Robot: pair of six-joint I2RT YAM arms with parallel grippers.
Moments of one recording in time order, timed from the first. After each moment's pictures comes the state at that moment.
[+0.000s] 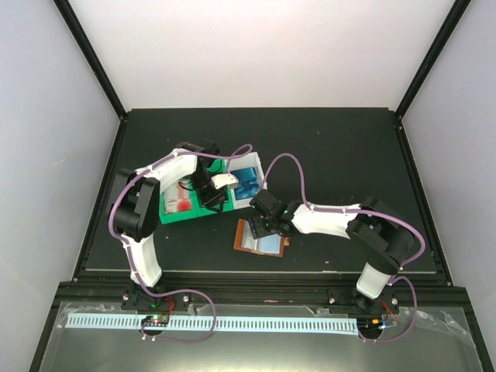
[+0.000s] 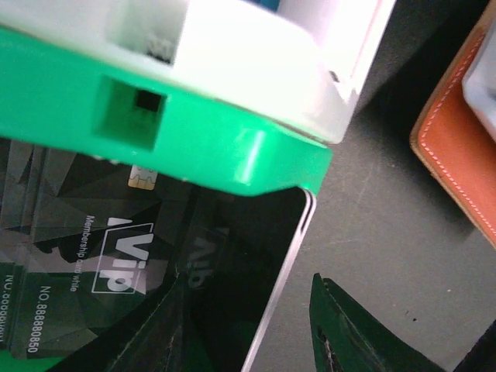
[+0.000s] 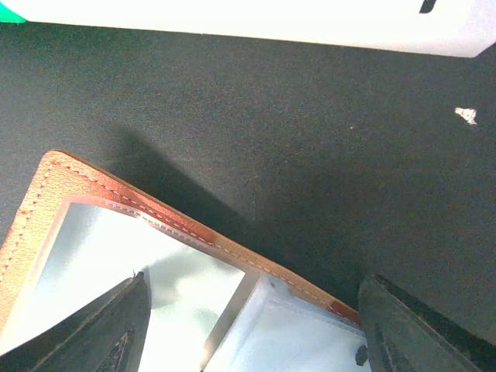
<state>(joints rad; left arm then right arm) -0.37 1.89 1.34 -1.05 0.30 0.59 0.93 1.72 0.91 -0.31 0.05 0.56</state>
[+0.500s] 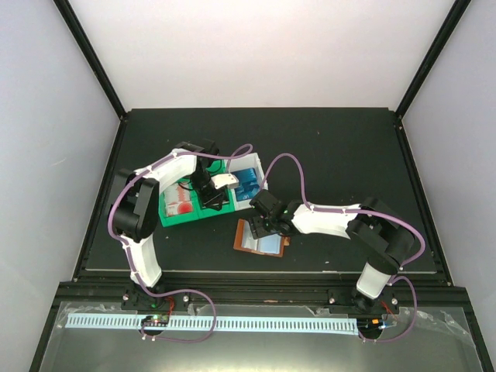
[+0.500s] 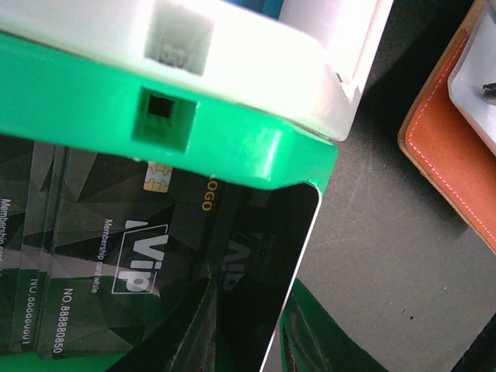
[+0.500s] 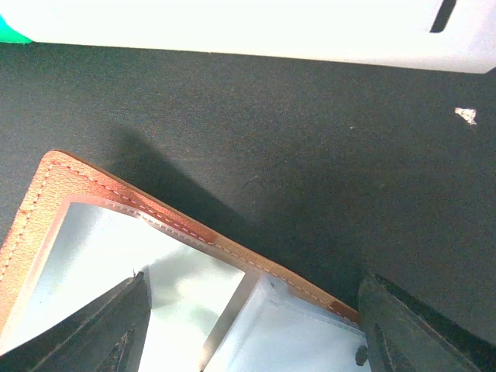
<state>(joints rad) -0.37 1.88 1.34 -1.05 0.32 0.61 0.93 1.72 0.91 -0.31 0.05 0.56</state>
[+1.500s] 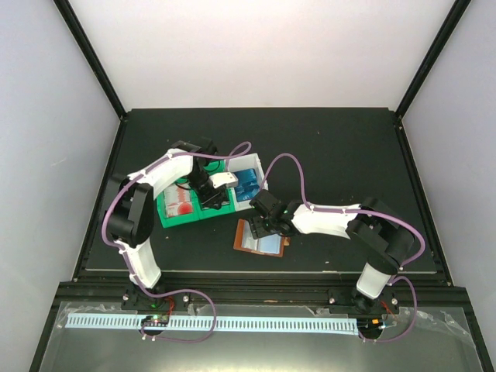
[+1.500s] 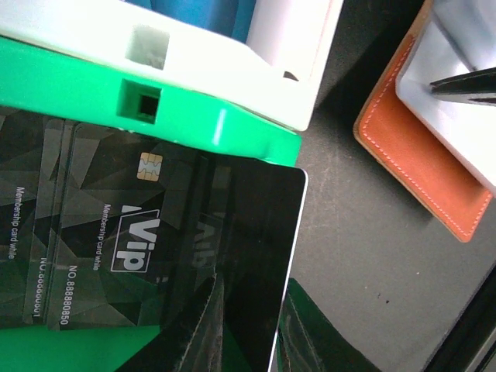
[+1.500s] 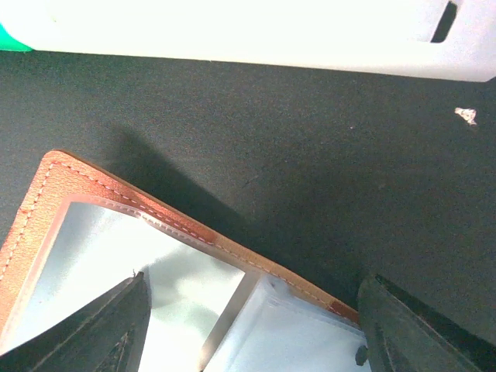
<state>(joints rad) -0.37 1.82 1.33 -1.07 0.34 0.63 0.93 1.72 0.91 -0.31 0.05 0.56</state>
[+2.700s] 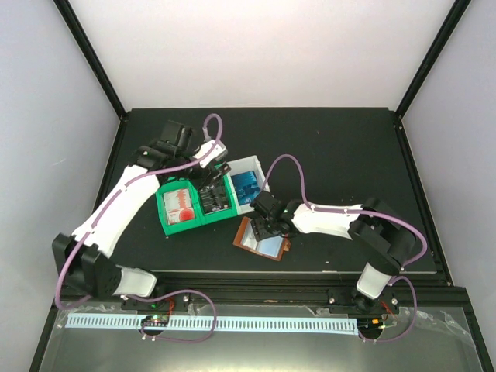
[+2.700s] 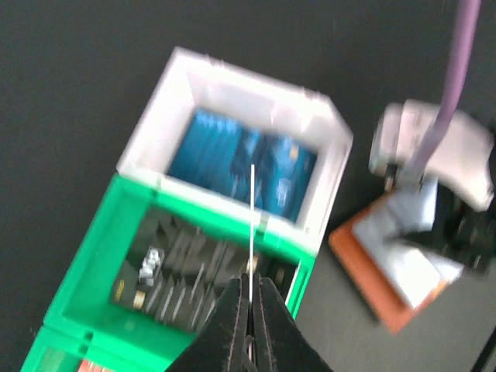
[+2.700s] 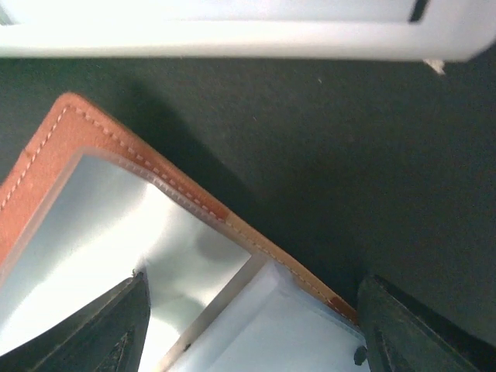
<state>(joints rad) -0.36 1.40 1.32 -0.93 0.33 0.46 0.94 1.71 0.93 -0.39 0.07 0.57</state>
